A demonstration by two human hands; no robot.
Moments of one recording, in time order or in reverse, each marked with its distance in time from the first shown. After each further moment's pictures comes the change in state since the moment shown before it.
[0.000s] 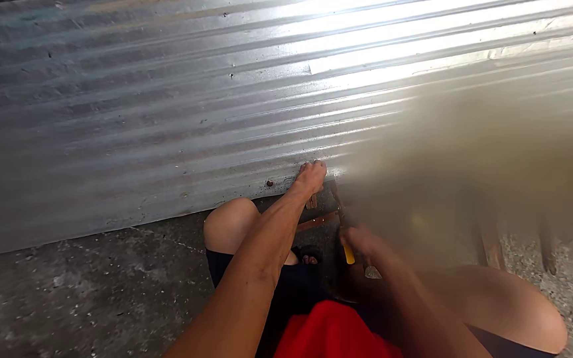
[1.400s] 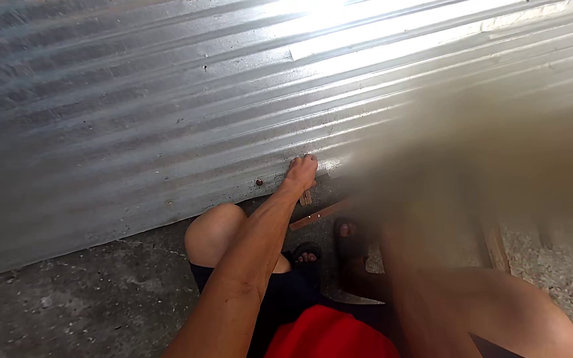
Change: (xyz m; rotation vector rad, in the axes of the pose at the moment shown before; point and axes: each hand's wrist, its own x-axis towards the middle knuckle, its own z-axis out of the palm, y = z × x) left_hand 0.005 -0.001 0.003 0.018 -0.009 0.004; right_hand 0.084 0.081 -0.043 0.138 1.004 0.339
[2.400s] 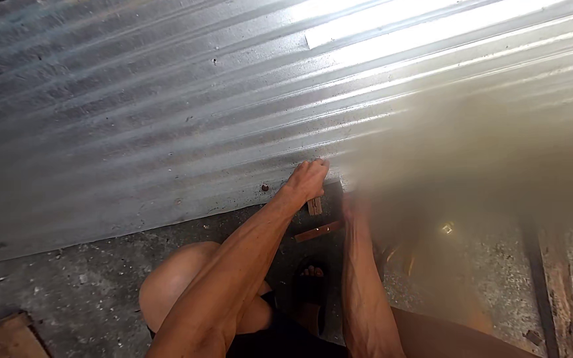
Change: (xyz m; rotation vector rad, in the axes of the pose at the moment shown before) left_hand 0.005 -0.007 -0.004 0.065 0.002 0.046; right_hand -0.027 -0.105 0.133 1.761 -0.818 -0.039
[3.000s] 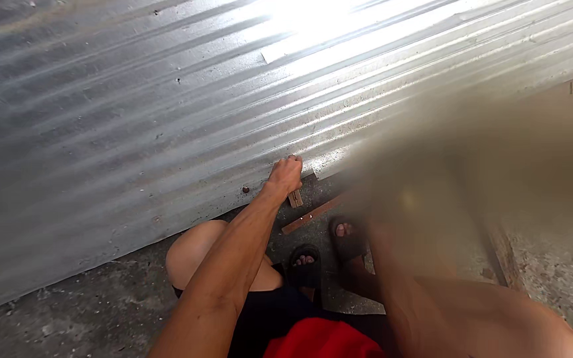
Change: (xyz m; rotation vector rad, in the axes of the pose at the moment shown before) left_hand -0.011 0.007 -0.007 0.023 0.008 -0.036; right_hand -0.069 -0.122 -0.113 -1.782 0.749 0.260
